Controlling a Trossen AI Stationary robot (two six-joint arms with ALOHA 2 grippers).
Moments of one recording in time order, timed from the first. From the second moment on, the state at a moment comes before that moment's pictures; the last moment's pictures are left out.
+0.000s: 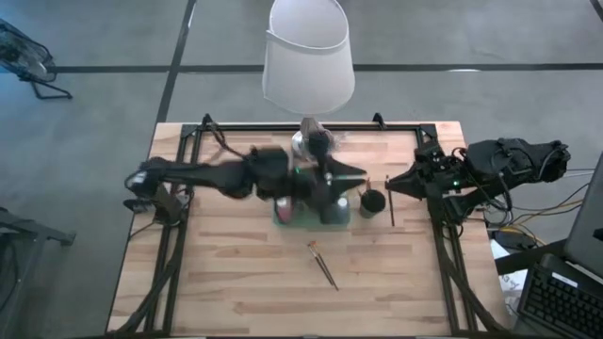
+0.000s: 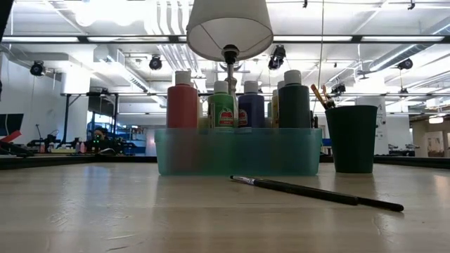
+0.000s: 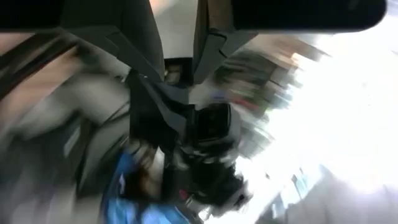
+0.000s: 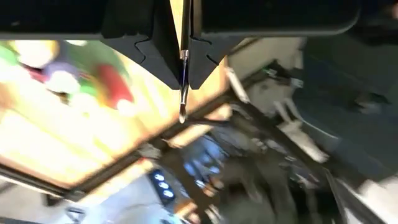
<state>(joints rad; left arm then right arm) -0.15 1.75 1.93 -0.04 -0.25 0.96 0.33 0.96 1.40 -0.74 0.27 0.75</state>
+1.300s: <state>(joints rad) 0.00 1.12 0.94 0.42 -0.29 -0.18 0.33 0.67 0.66 -0.05 0.70 0.05</state>
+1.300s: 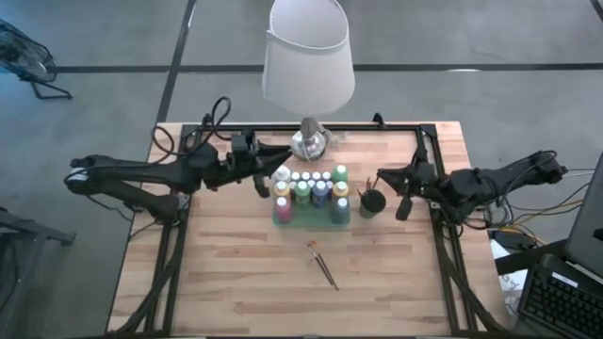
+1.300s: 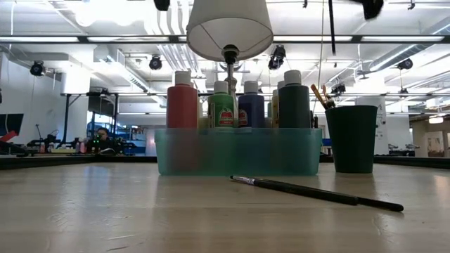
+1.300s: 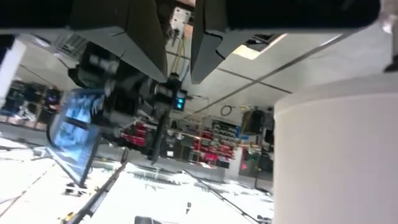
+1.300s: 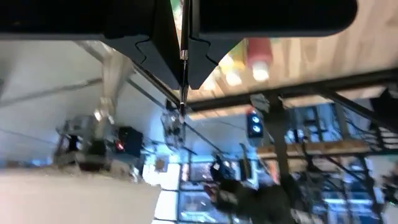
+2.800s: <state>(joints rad) 0.00 1.12 0.94 0.43 -0.40 -0.05 0.33 0.58 0.01 0.43 0.71 0.15</state>
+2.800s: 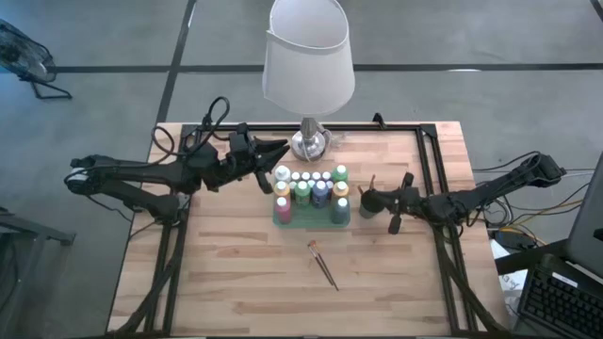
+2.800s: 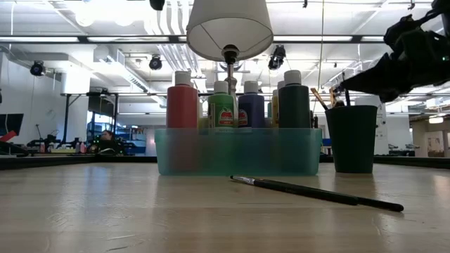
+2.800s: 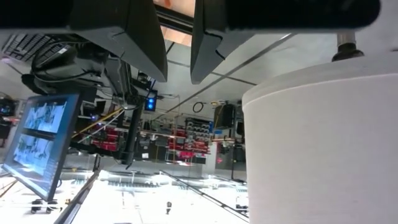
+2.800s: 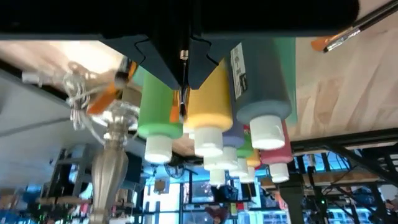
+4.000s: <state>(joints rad) 0.00 1.12 0.93 0.34 -0.39 -0.05 0.33 0.58 0.01 0.65 0.71 0.10</state>
